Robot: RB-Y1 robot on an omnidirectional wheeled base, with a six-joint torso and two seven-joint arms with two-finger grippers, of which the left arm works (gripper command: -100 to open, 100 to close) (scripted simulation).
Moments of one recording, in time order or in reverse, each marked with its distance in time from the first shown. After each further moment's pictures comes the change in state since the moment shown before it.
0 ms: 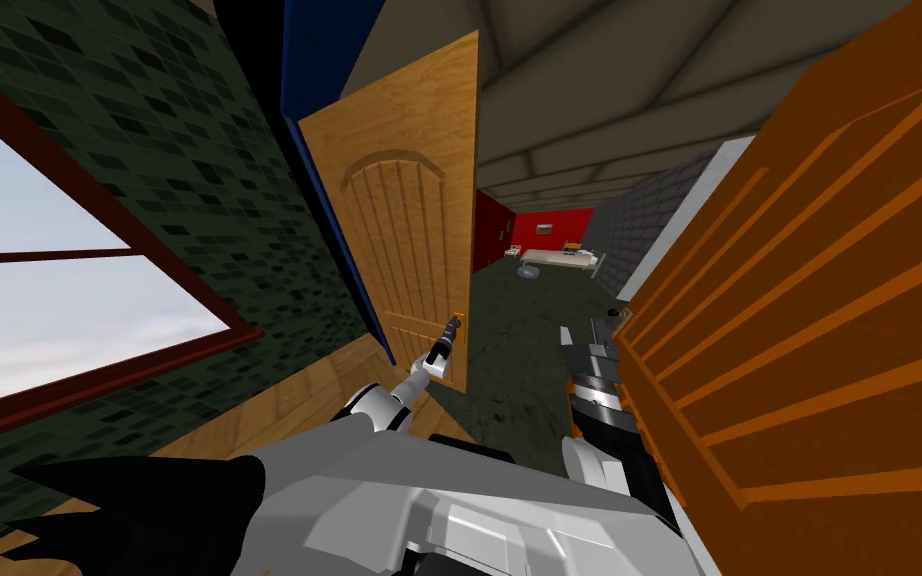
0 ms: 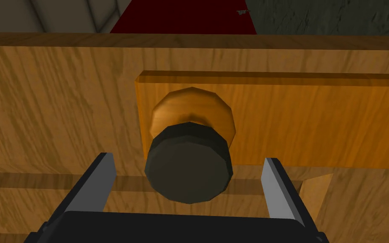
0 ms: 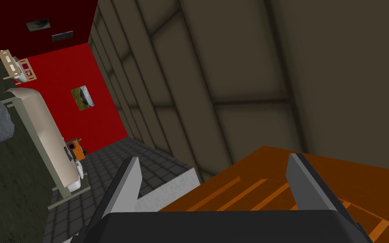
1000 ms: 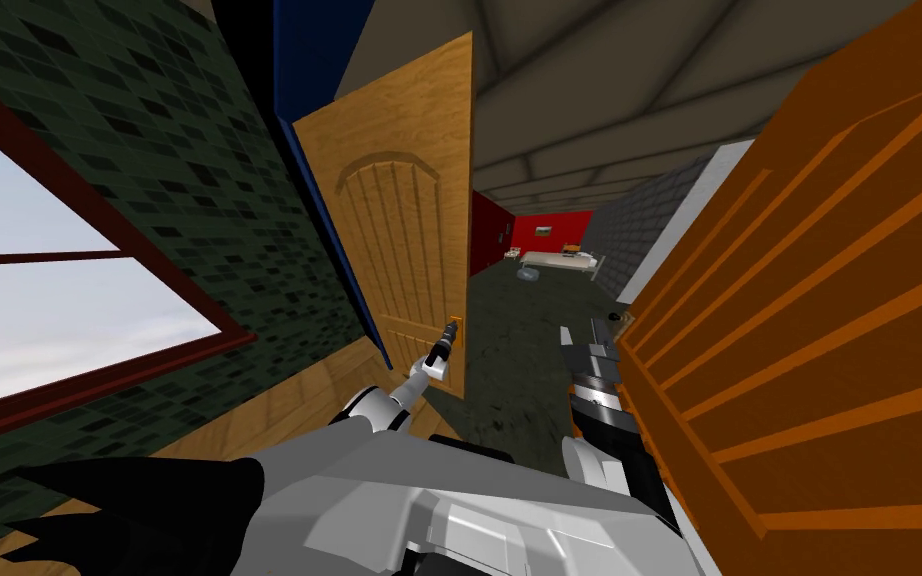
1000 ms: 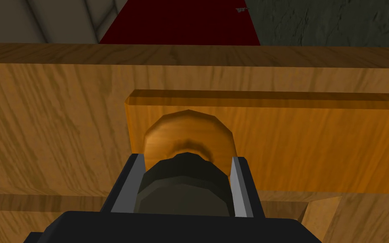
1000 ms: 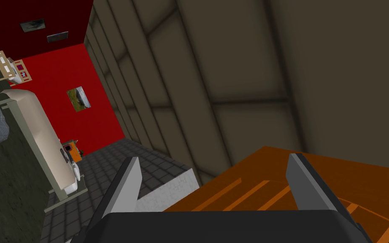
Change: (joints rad) arm 0.018 -0.003 0.006 -0.004 0.001 0.008 -0.005
